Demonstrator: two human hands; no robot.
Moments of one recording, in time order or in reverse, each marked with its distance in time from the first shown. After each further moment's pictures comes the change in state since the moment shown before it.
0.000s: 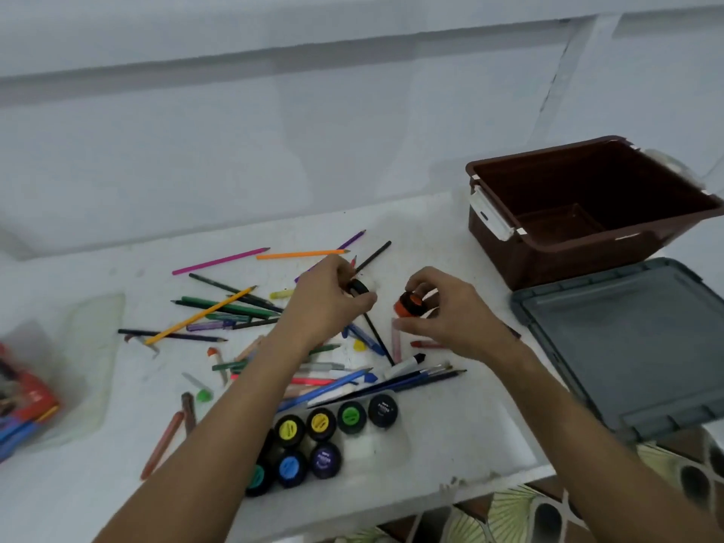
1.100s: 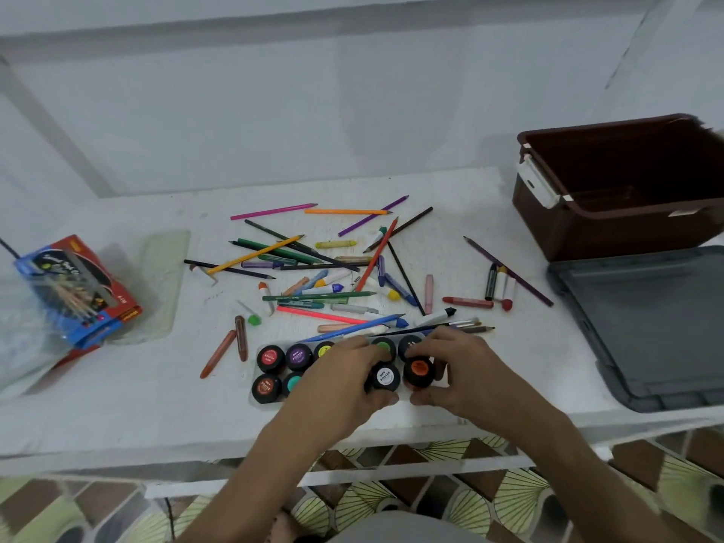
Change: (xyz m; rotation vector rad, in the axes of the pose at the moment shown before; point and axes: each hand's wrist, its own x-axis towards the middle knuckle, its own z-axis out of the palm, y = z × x) left_hand -0.158 -0.021 0.017 0.302 -0.213 0.120; right_hand -0.108 -0.020 0.043 -0.254 -0.306 -0.157
